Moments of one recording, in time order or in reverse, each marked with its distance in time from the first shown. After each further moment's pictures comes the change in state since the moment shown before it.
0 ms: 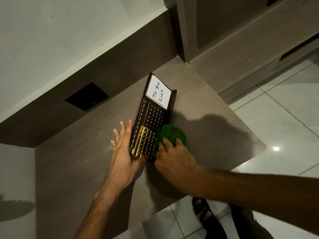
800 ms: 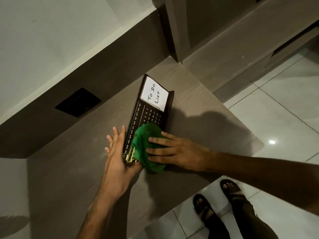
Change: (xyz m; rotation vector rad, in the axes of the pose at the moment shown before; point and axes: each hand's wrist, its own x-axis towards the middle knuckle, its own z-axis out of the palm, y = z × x) left_hand 0.002 -0.009 0.001 0.001 -0.001 0.012; right_hand 0.023 0.074 0.063 0.155 0.629 -0.535
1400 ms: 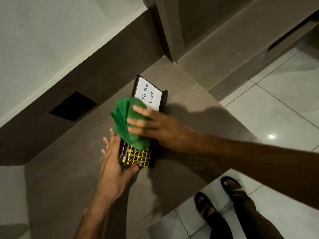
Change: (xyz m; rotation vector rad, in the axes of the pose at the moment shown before) left_hand 0.007 0.004 -0.002 -0.029 -0.009 -0.017; right_hand 0.046 0.032 -0.027 0.022 0.201 0.139
